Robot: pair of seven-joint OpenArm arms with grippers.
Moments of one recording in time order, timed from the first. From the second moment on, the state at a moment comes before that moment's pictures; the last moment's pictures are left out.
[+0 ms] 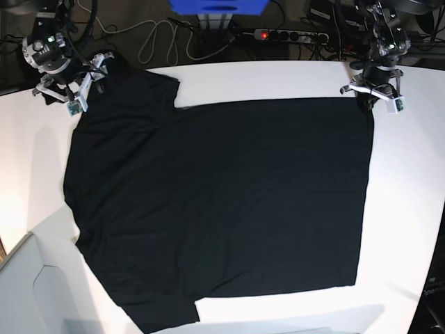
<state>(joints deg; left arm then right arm) 30.4 -12.3 -30.9 92.3 -29.8 -15.0 29.1 -32.7 10.2 22.9 113.4 7.7 34.7 -51.9</state>
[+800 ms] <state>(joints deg) 30.3 -11.5 -31.1 92.0 -29.9 -14.9 28.7 -27.4 11.2 23.9 99.4 10.3 45.0 -44.5</state>
